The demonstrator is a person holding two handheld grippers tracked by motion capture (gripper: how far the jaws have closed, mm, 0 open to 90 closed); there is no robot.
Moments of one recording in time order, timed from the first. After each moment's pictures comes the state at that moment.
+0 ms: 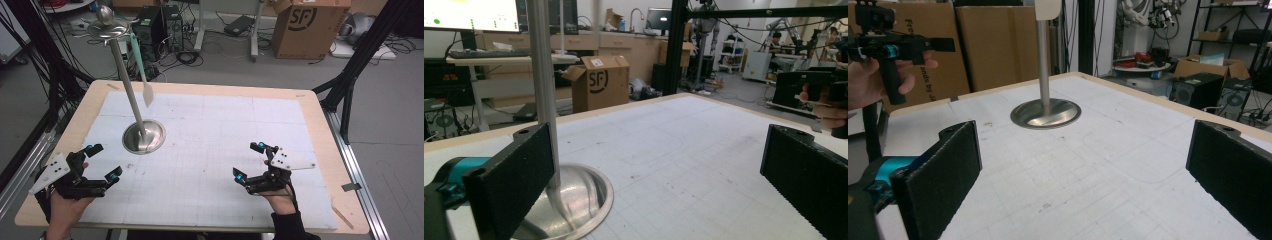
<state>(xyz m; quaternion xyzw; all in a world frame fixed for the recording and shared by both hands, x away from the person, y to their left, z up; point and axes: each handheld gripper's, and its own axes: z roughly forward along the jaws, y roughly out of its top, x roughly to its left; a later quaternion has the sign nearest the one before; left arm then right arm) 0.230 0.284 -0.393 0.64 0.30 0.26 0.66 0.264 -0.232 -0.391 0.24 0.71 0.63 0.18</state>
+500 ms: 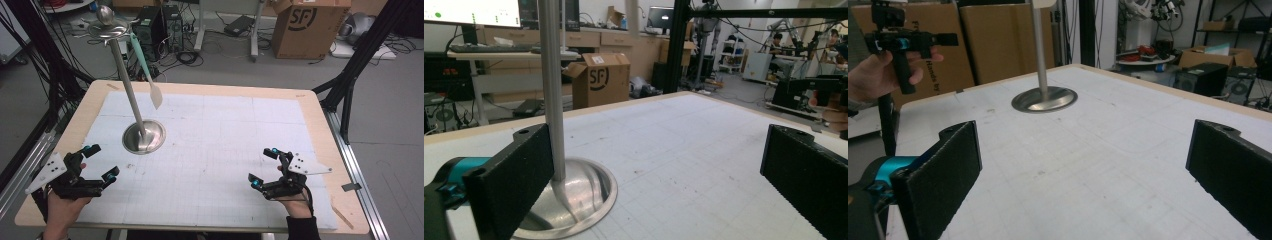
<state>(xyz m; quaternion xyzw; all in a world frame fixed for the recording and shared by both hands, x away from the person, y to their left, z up) 0.233 0.293 -0.397 0.64 0.31 0.25 0.66 0.258 -0.274 -0.403 0.25 0.71 0.64 0.17</state>
